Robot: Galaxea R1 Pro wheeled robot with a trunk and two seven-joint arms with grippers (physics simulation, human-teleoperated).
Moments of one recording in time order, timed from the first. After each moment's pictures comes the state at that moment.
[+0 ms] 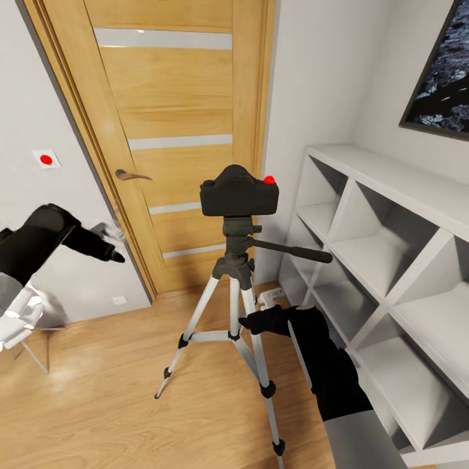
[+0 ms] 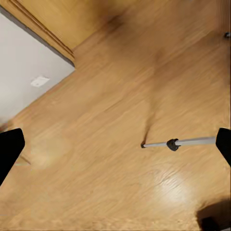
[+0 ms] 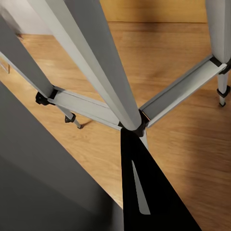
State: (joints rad) left arm -1.32 0.52 -0.55 -0.83 -0.11 1.03 -0.78; right arm -0.59 0.17 0.11 -1.34 0.28 0.92 0.52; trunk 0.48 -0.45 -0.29
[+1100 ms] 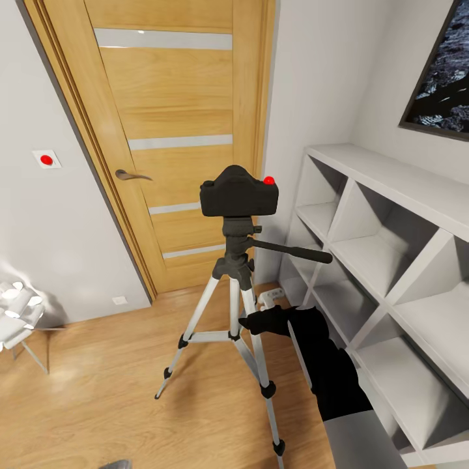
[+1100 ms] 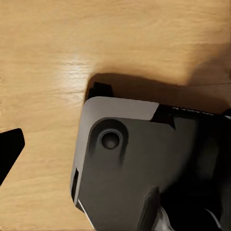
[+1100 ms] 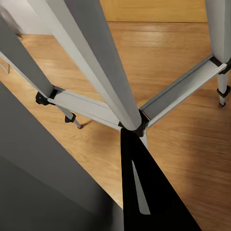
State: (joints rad) left arm -0.47 0.18 -0.53 0.00 0.73 0.17 -0.27; right arm -0.59 0.17 0.11 -1.34 0.28 0.92 0.52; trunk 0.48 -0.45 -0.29
